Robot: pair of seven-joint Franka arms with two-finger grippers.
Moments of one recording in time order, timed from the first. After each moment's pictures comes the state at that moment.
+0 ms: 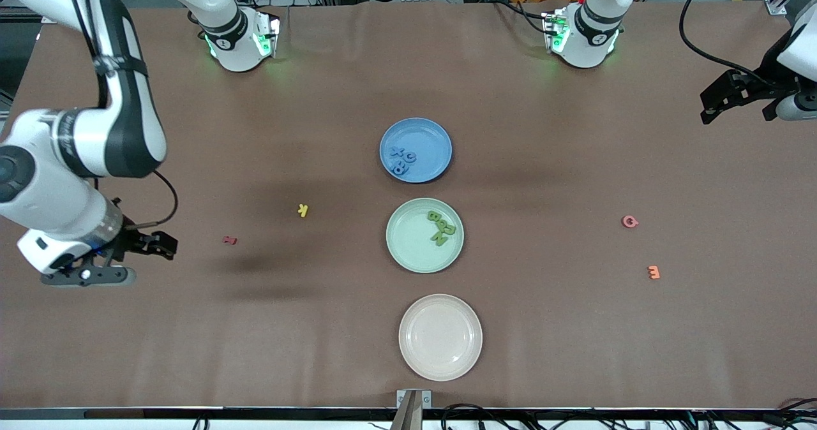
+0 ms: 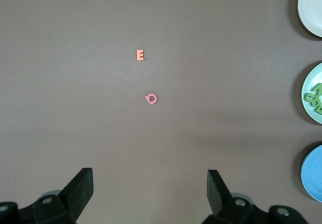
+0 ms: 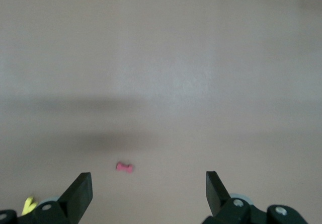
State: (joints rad) left arm 0.07 -0.13 -0.13 -1.69 0.05 1.61 -0.08; right arm 0.23 0.37 -0.22 -1.57 -0.04 2.02 0.00
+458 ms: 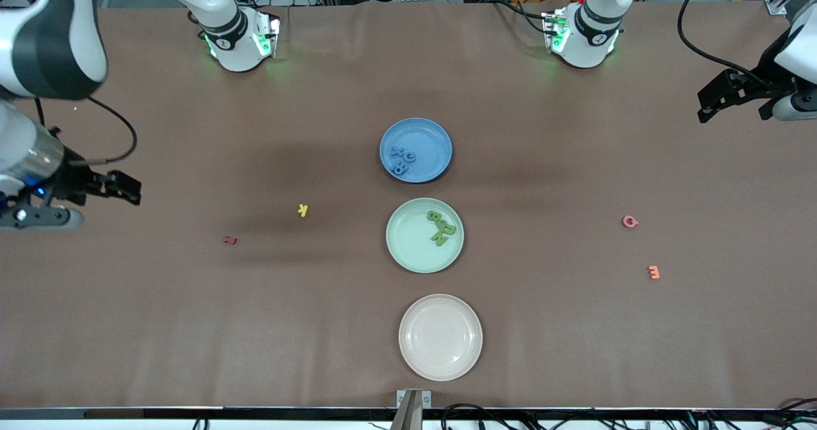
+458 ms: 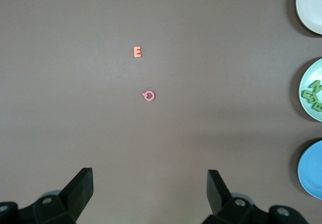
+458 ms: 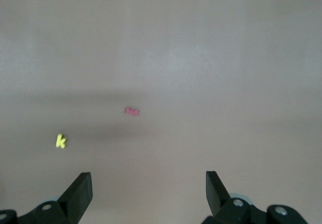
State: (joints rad) left arm 0.07 -0.13 -0.13 -1.68 0.04 1.60 -0.08; right arm 0.23 0.16 -0.22 -1.55 -0.04 1.71 0.00
